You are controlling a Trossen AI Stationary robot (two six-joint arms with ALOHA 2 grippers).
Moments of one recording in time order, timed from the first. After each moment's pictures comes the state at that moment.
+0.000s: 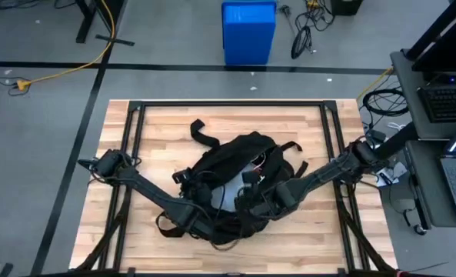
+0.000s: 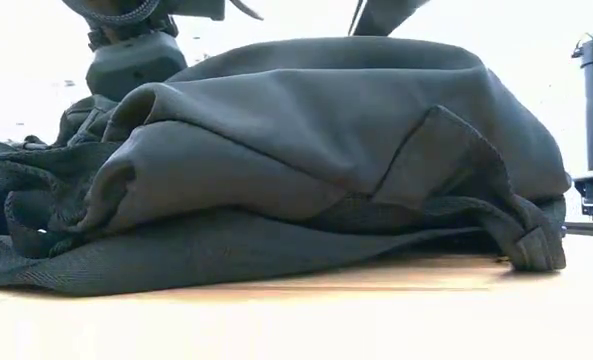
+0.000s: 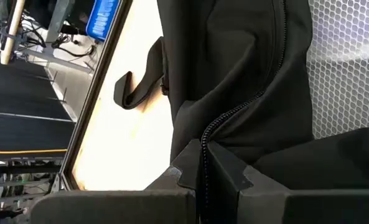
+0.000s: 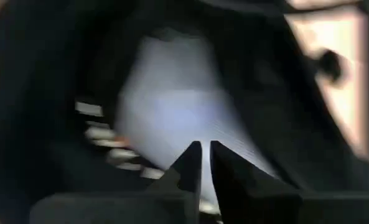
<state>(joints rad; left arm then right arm) -0.52 1.95 1.48 -1.42 -0.80 -1.02 0.44 1.86 1.62 -0.96 0.52 0.14</state>
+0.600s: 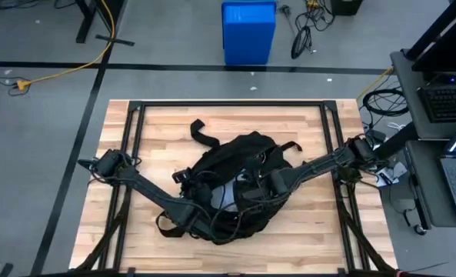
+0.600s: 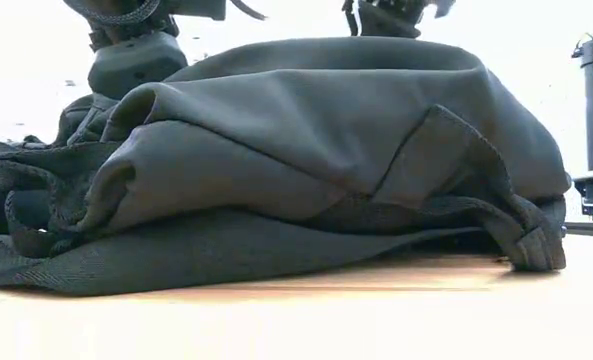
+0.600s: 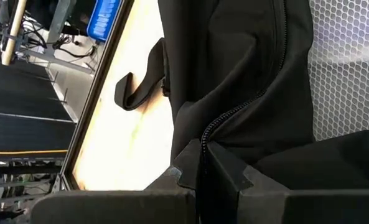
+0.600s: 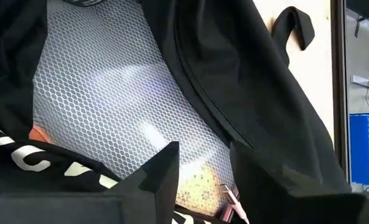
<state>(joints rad) -0.52 1.95 1.48 -1.42 -0.80 -1.01 0.34 1.86 1.62 -1.01 0.52 0.16</state>
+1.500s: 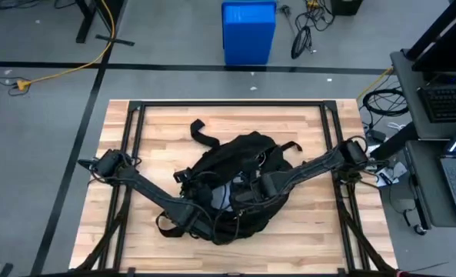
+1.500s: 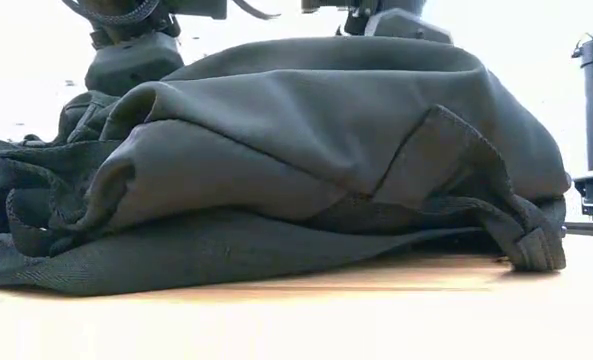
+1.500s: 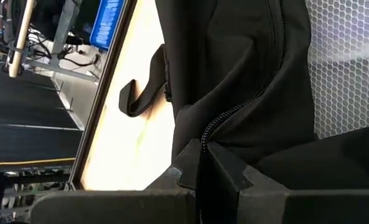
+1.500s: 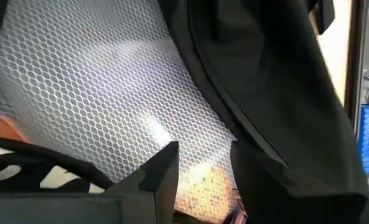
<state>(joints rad) -0.52 1.95 1.48 -1.42 -0.82 -0.96 0.32 1.95 1.61 -1.01 0.51 0.15</state>
